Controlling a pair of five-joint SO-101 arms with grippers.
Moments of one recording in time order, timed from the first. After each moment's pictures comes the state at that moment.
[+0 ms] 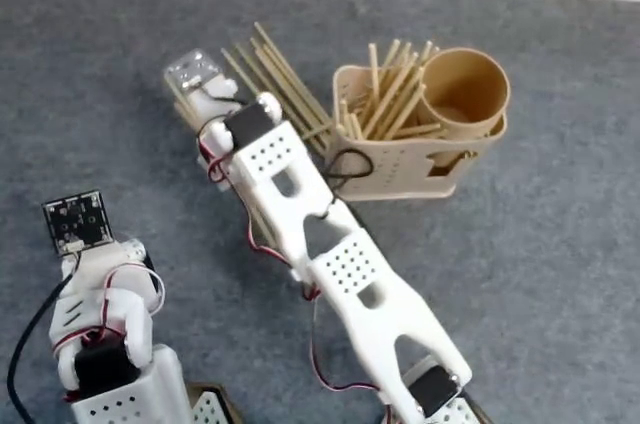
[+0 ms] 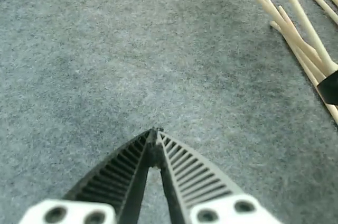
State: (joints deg) left arm -25.8 -103.8 85.6 63.7 2.2; right arm -44.0 70.2 -94.0 100.2 6.3
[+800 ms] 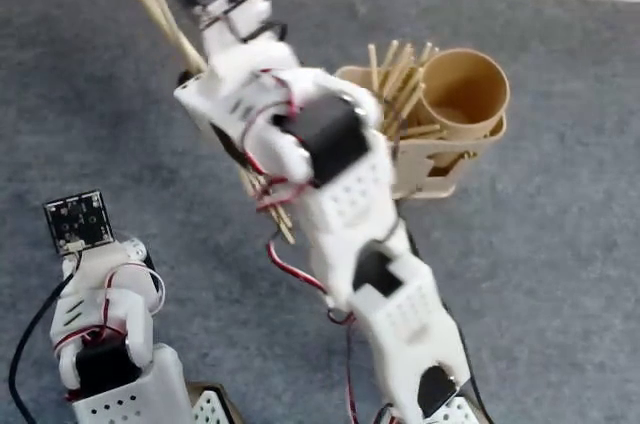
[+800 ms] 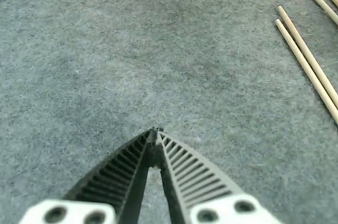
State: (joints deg) left arm -25.8 -103.8 85.6 63.7 2.2; right arm -45.7 27.5 -94.3 100.4 6.3
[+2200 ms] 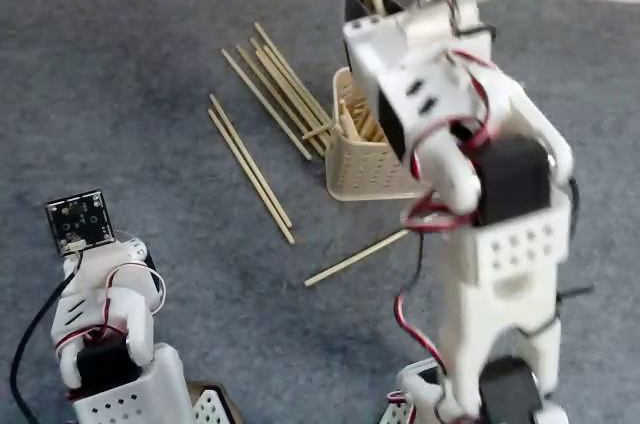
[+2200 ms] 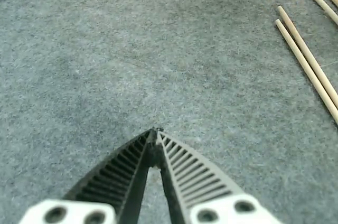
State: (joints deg) left arm -25.8 -103.8 85.6 63.7 2.2; right arm -23.1 -20.5 -26.7 68.6 10.1
